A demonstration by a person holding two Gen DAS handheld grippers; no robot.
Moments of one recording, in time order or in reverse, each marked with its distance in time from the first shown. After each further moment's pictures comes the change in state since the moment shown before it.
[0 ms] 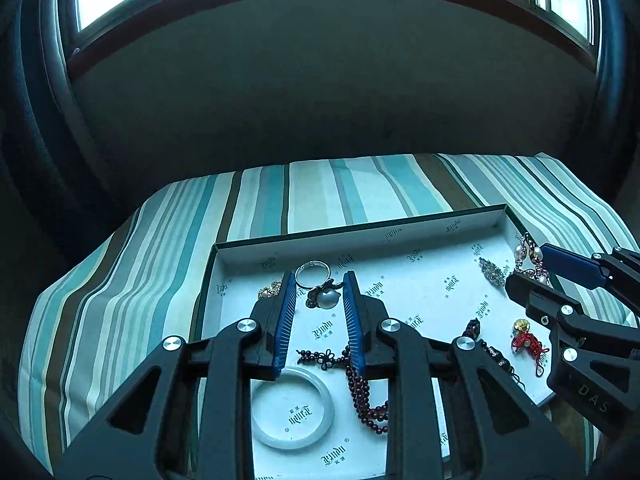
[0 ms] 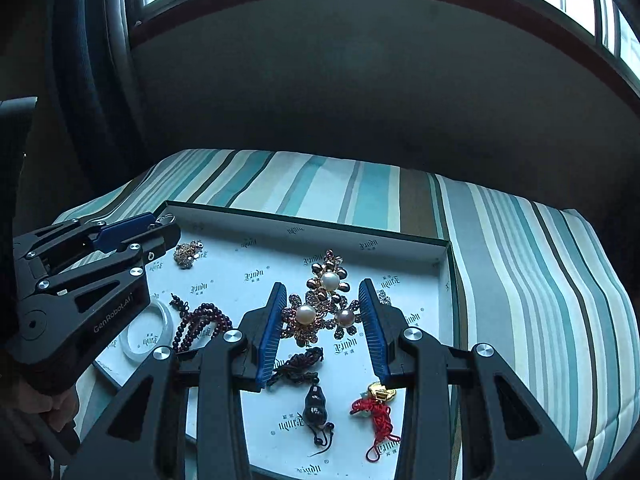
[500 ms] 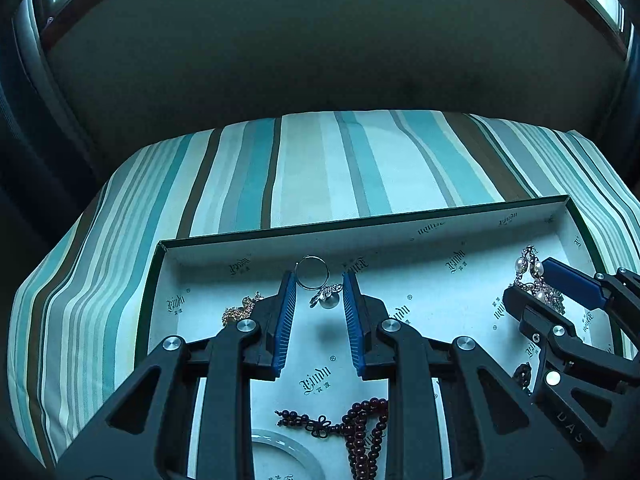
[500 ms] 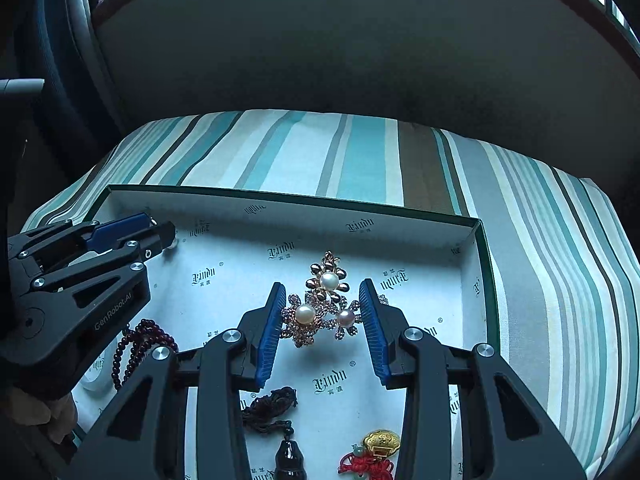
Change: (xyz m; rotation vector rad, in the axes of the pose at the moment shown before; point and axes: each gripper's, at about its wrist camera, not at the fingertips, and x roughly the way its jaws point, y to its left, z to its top) left arm 0.087 0.001 0.016 -0.013 0.178 0.011; right arm 0.072 -0.013 0.007 0.044 0.141 -0.025
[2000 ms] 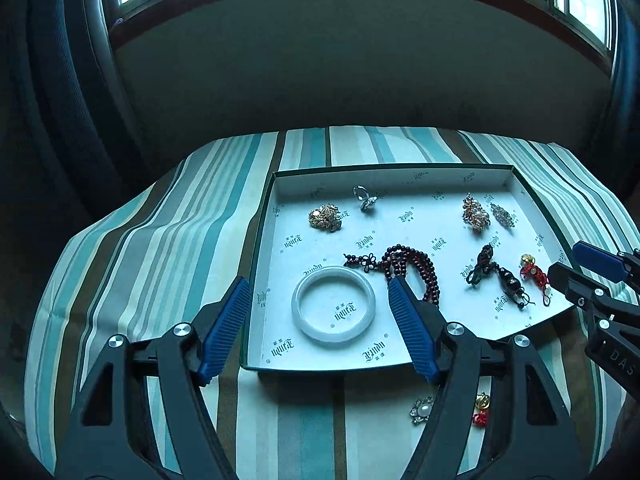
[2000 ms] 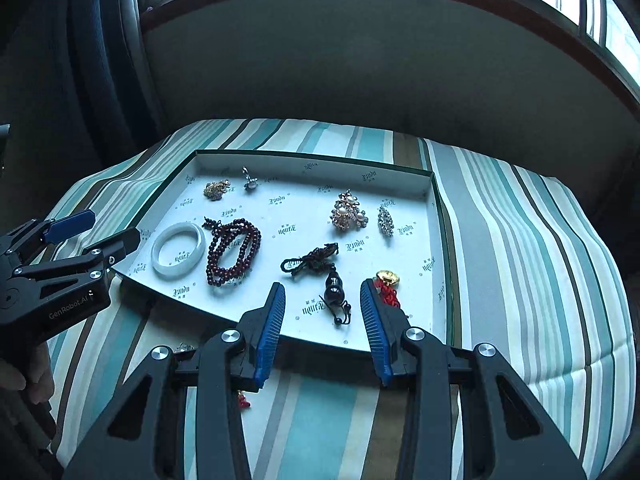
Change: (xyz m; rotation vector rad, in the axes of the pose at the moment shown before) left arm -0.136 0.034 -0.114 -0.050 -0.129 0.047; right arm -0.132 0.029 -0.104 -0.041 -0.076 0.012
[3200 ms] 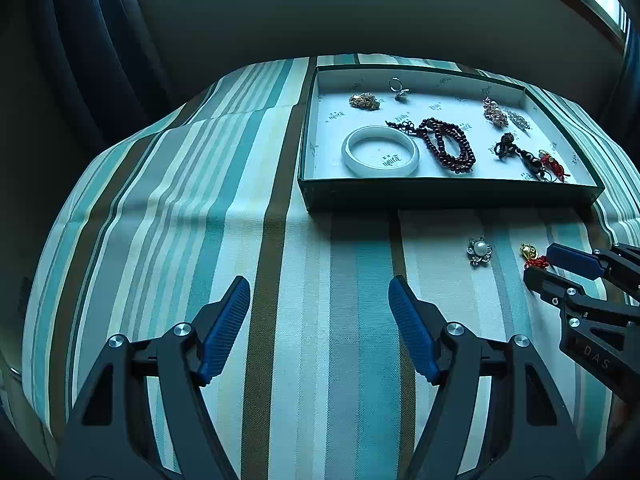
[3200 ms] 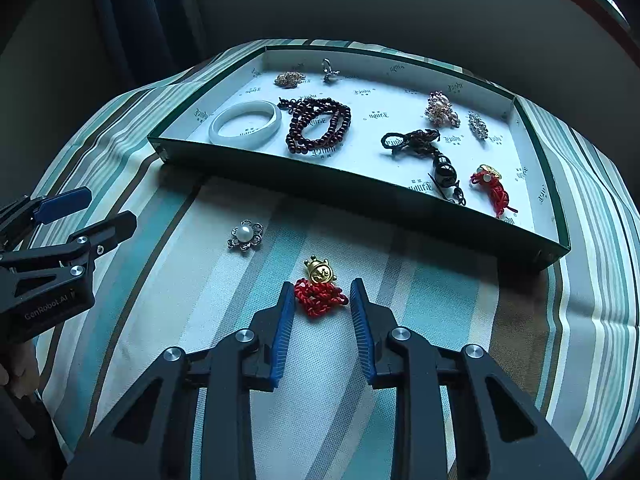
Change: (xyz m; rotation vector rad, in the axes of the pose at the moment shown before) left arm -0.013 0.029 -0.091 -0.026 0.151 0.040; right arm 0.033 0.054 -0.057 -0.103 0.156 0.097
